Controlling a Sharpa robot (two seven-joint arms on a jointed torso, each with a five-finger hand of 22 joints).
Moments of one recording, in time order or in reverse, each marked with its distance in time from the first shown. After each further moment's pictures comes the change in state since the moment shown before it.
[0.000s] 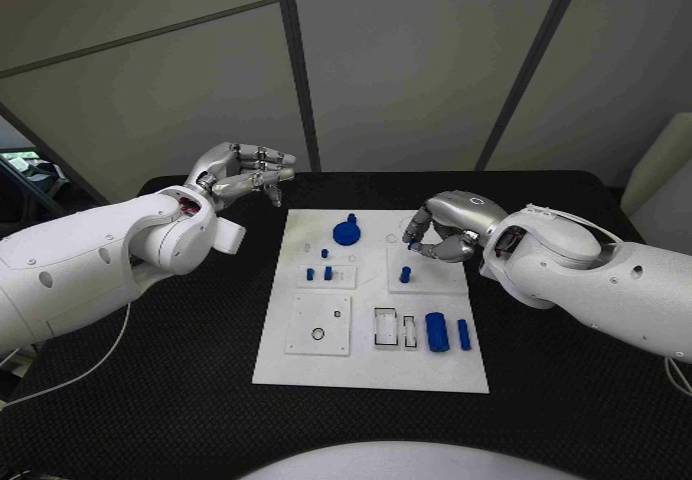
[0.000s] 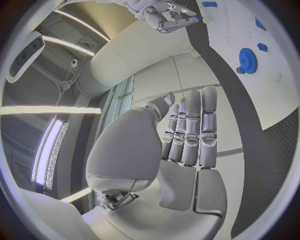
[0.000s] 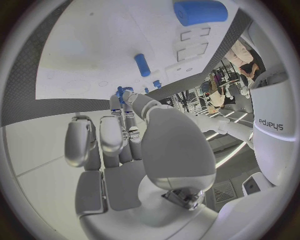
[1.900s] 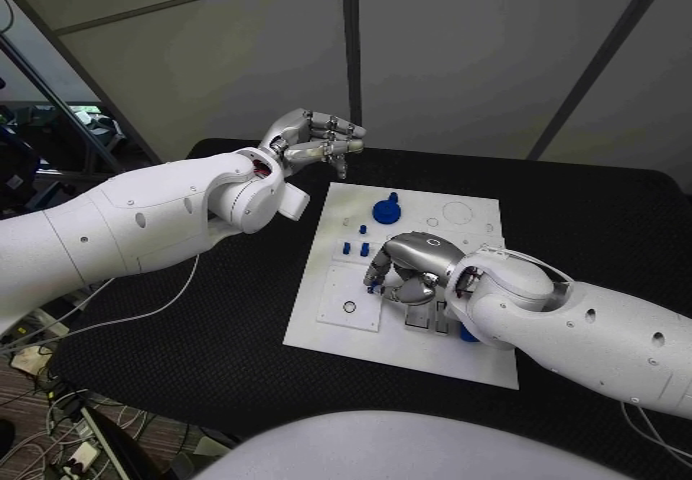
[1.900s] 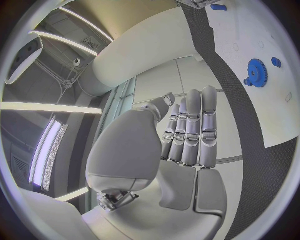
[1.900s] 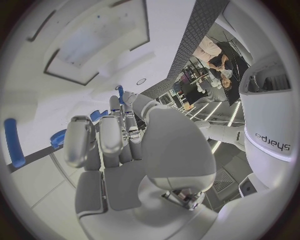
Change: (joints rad) left arm 0.001 0.070 0.000 -0.021 0.003 0.001 -0.006; left_hand -0.009 0.009 0.000 0.000 0.000 -0.007 0.007 0.002 -0.002 -0.018 0.003 0.016 -0.001 -0.007 0.007 -0.014 -0.011 0.000 -0.003 0.003 -0.012 -0.003; right arm -0.097 0.235 -0.070 -0.028 -0.003 0.068 0.015; right_hand 0.000 0.000 0.003 -0.003 0.009 -0.018 0.011 -0.012 0.000 -0.004 0.004 -0.023 0.001 0.000 0.000 0.004 -0.002 0.000 0.000 0.000 0.000 -0.001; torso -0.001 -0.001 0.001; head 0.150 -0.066
